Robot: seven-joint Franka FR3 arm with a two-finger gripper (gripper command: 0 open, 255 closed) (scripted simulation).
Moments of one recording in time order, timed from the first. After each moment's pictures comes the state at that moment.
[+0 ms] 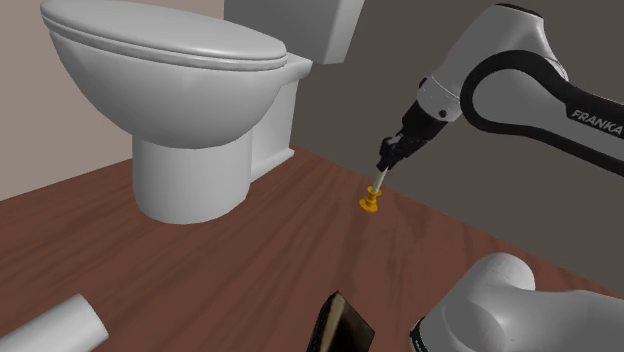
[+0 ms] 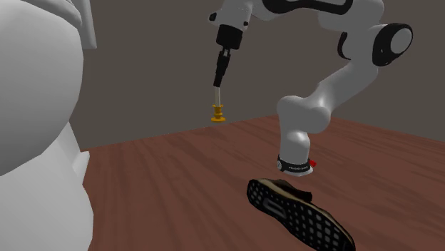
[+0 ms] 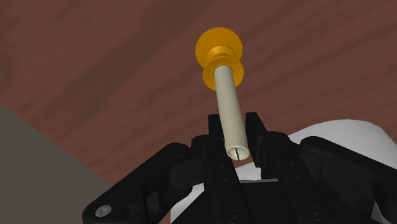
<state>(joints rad) -0.05 -0.99 0.06 -2.49 0.01 1.78 0.11</state>
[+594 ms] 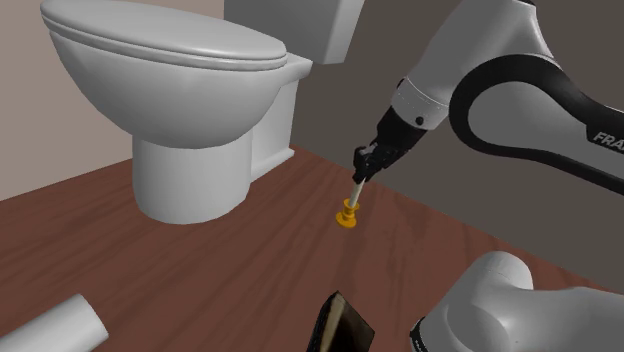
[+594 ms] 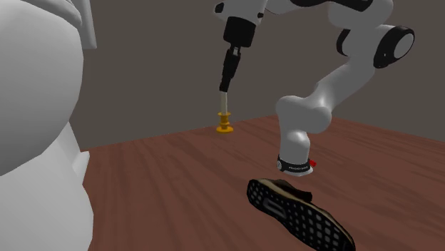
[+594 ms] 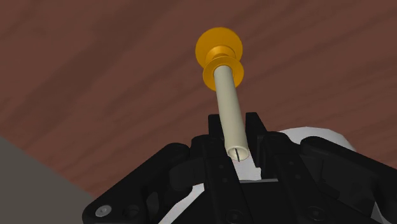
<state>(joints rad) 0.00 -0.97 0.26 -2.46 0.12 1.77 0.30</state>
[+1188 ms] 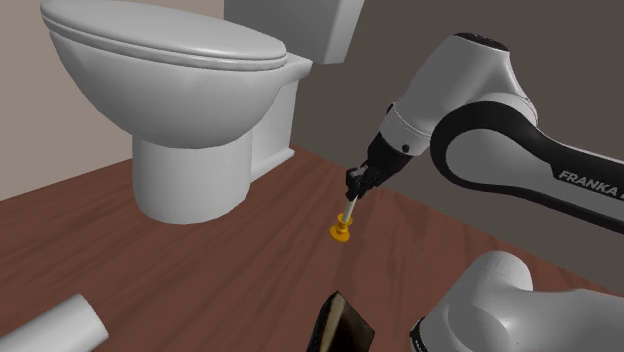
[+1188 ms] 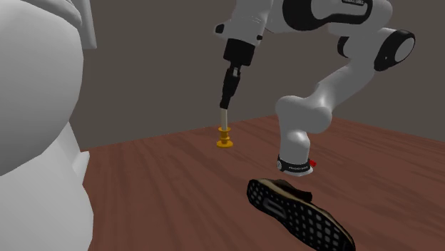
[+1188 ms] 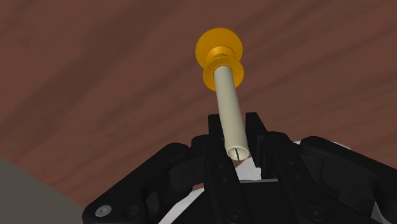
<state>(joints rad) 0.02 -1.01 0.28 -2.60 0.14 1.87 0.31</state>
